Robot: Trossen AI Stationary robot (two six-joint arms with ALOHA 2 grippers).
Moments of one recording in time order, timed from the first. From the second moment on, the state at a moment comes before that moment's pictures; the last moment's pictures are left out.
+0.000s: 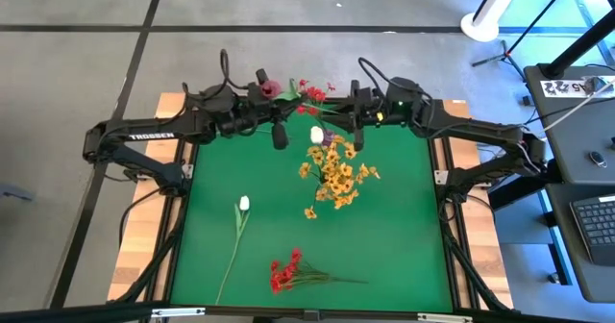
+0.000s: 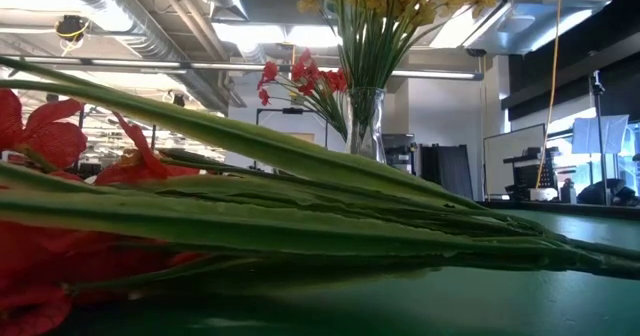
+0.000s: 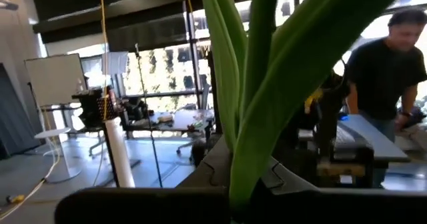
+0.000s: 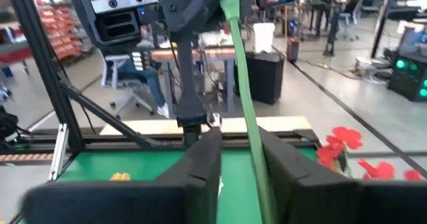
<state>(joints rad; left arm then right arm) 0.19 1.28 1.16 0.28 -0.18 0.14 -0.34 1.32 1.12 0.16 -0.39 0.00</state>
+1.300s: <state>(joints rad) 0.19 1.24 1.16 0.22 -0.15 0.11 -0.34 1.38 1.23 -0.10 -0.29 -0.17</state>
